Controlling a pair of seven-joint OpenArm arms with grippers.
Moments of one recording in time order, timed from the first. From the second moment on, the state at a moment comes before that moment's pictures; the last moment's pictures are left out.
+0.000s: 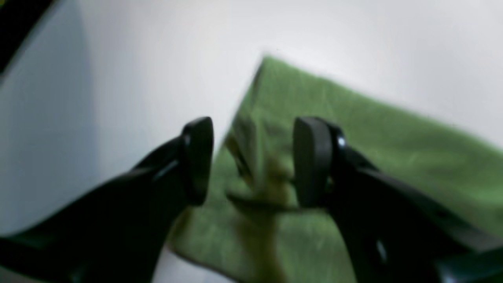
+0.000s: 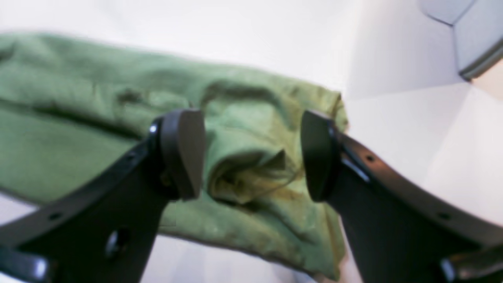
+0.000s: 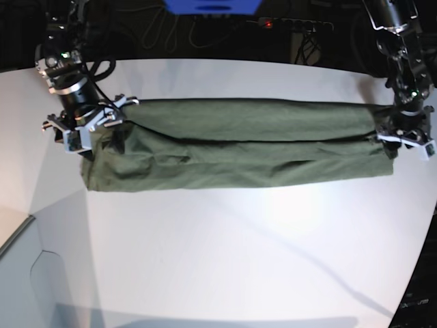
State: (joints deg) left arm 7.0 -13.0 -29.3 73.3 -18.3 -7.7 15.8; right arm -23.1 1.4 16.0 104.1 -1.2 24.5 -14.7
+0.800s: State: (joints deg) left arm 7.4 -13.6 -31.4 69.9 -18.3 -7.7 15.8; right arm -13.0 1.3 14.5 80.1 -1.3 24.5 -19.4
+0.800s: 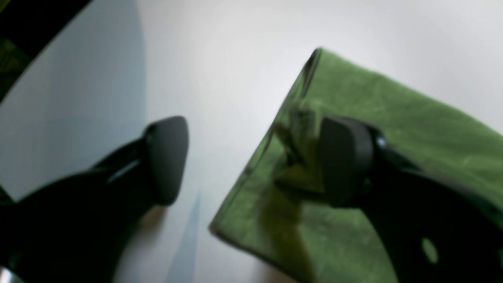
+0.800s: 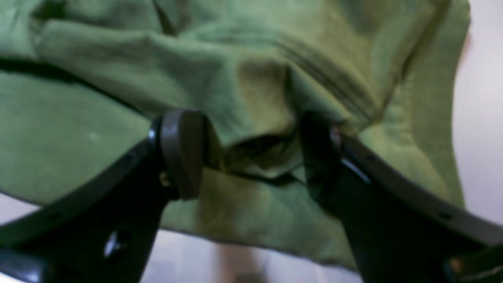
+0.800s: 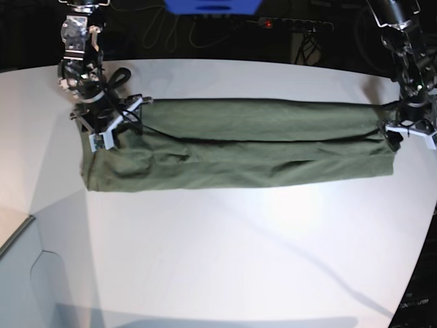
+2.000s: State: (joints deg) left arm 3.9 -13.2 -31.4 62.0 -18.0 -17.6 15.8; right arm -12.0 1.3 14.4 79.8 -1.3 24.5 -19.5
